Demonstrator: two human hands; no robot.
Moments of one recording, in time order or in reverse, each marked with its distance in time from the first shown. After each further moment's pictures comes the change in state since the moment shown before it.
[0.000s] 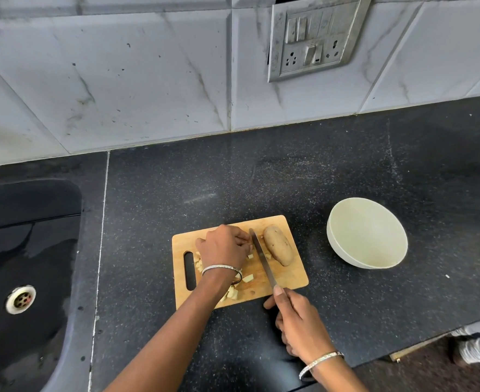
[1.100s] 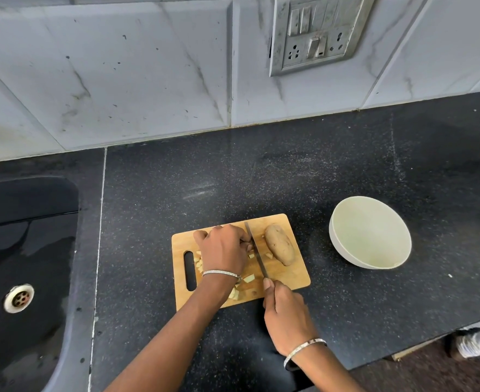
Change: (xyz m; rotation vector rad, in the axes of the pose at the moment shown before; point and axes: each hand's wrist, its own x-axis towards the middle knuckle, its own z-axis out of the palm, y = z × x) left_hand 0.000 -0.004 0.004 0.204 0.072 0.133; right_hand 0.007 -0.021 0.020 -0.434 0.049 -0.124
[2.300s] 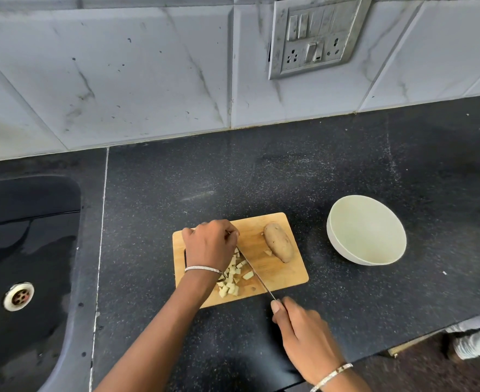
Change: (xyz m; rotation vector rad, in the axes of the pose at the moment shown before) left_hand -0.003 -0.019 -0.023 -0.032 0.067 0.039; right_hand -0.030 0.037 -0.012 -0.156 -0.025 -0.104
